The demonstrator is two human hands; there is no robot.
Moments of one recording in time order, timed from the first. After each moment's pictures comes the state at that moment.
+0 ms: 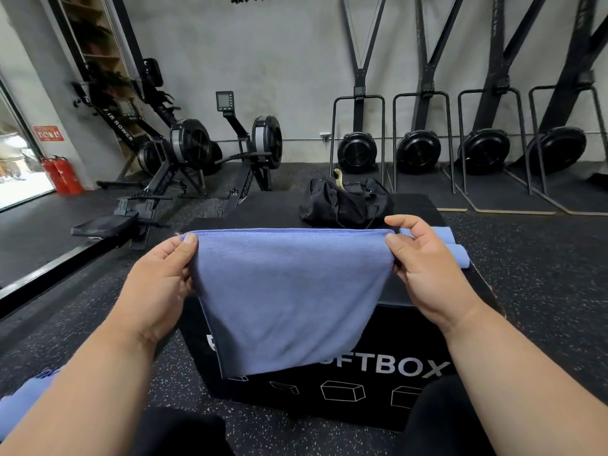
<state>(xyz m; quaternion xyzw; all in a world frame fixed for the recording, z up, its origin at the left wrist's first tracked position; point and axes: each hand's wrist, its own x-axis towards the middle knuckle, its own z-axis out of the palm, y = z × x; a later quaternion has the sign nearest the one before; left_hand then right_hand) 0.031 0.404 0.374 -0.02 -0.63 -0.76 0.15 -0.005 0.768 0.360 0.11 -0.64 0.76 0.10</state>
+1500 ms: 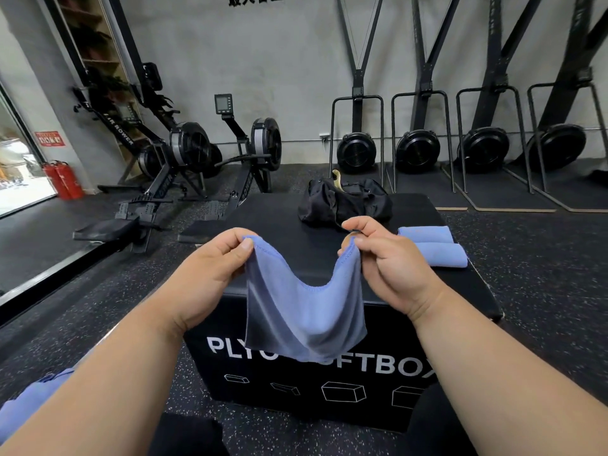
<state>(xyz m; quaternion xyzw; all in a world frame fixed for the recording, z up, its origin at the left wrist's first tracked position) 0.029 0.450 0.392 -0.15 -0.73 -0.66 0.02 -0.007 0.733 0.377 0.15 -0.50 0.85 -0.07</state>
